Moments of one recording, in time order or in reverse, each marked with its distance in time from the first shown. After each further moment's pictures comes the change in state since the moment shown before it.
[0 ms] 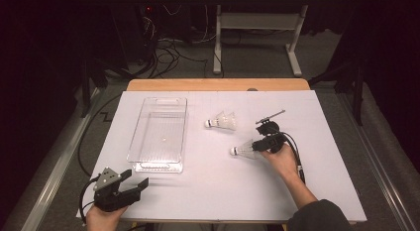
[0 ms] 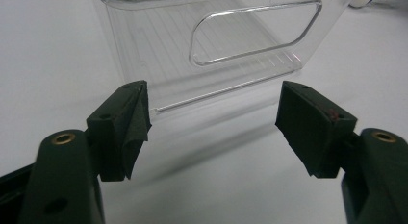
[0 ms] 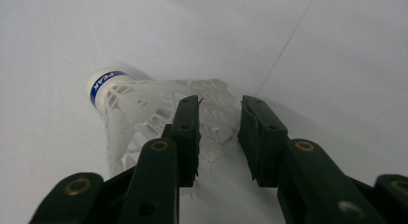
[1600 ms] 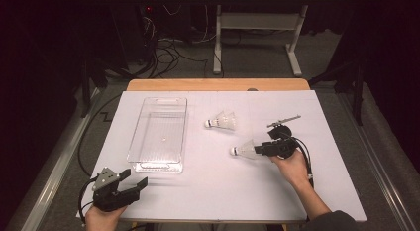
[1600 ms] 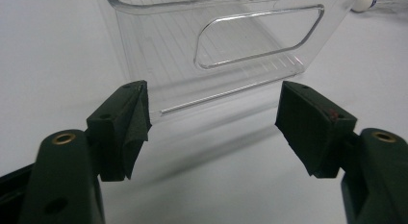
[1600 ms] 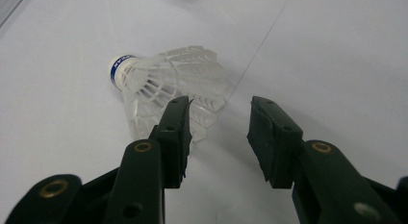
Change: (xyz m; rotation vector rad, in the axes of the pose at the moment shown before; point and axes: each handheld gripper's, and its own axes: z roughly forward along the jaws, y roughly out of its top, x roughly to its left) left arm 0.001 0.000 -0.002 -0.009 0.008 -0.005; right arm -0.005 -0.026 -0.029 -0.108 0.019 0.005
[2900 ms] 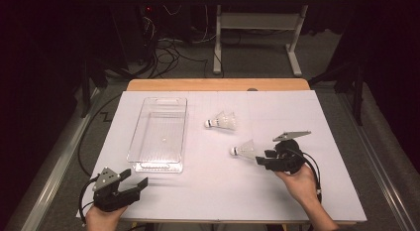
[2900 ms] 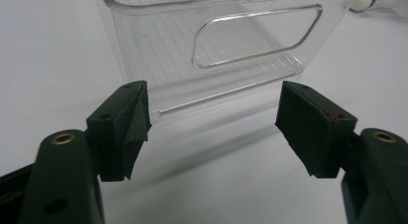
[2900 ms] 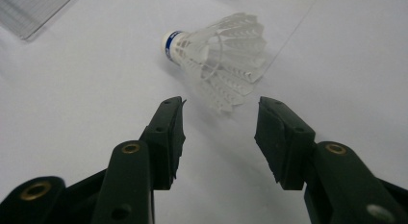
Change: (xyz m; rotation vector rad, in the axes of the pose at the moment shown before) left arm -0.001 0.000 0.000 -0.002 -0.001 0.002; right arm 0.024 -0.036 -0.025 -0.098 0.025 -0.088
